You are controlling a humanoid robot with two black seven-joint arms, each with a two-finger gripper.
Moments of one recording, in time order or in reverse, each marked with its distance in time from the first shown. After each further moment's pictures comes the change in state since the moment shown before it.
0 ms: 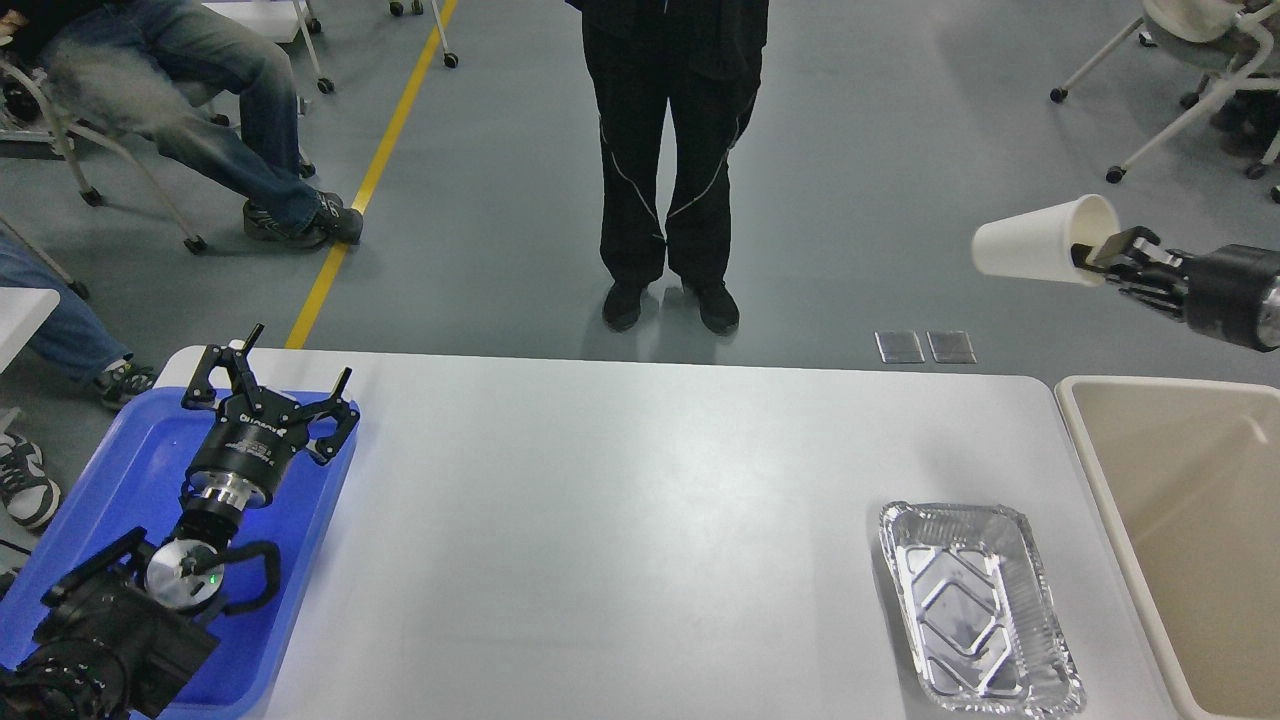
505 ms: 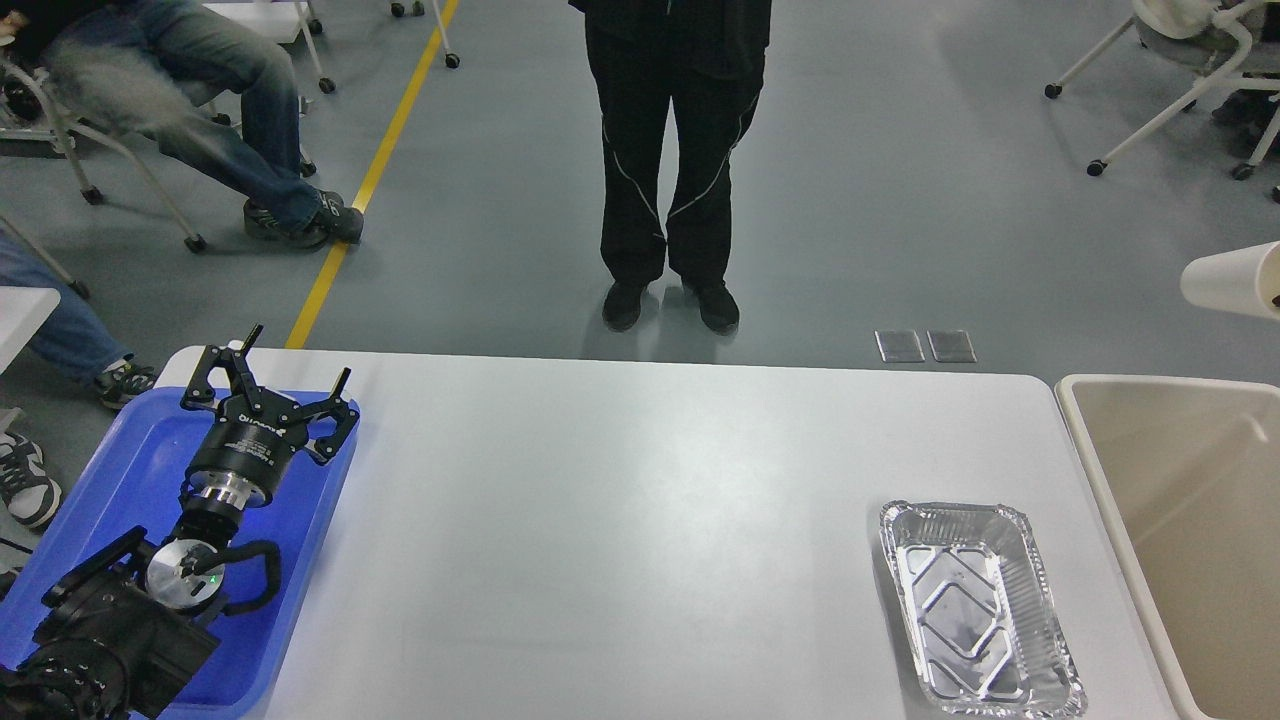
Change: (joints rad) left arm 0.000 0.000 0.000 0.000 0.000 0.000 0.000; right arm -0.207 -0.009 0.097 -0.328 0.202 0.024 -0.331
